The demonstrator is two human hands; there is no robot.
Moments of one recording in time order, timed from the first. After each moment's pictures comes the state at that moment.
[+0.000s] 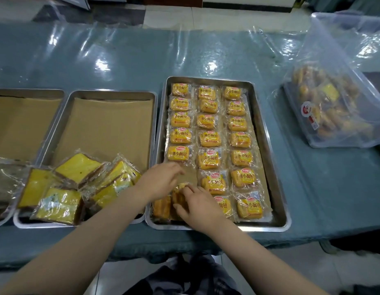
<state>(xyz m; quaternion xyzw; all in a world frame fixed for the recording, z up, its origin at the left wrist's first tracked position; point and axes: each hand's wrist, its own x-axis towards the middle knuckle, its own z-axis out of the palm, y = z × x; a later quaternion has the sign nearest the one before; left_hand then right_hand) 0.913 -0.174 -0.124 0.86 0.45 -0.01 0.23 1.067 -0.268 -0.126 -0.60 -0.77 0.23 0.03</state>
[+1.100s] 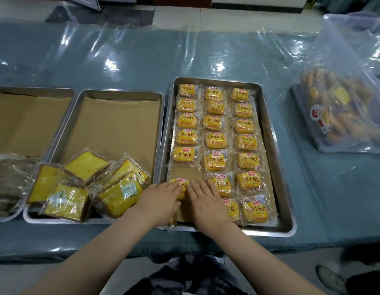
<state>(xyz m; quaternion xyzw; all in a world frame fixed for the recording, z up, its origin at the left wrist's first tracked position) 0.906 -0.227 -0.105 0.86 0.45 -0.18 0.14 1.072 -0.267 -0.135 -0.56 -0.81 0.12 -0.08</state>
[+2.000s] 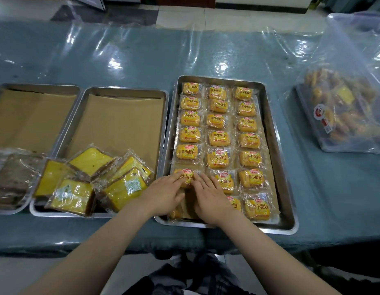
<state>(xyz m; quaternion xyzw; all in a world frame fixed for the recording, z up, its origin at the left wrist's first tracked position) 0.901 -0.217 -0.119 0.83 0.48 -0.13 0.26 1.081 -0.256 -0.138 -0.56 -0.80 0.21 -0.04</state>
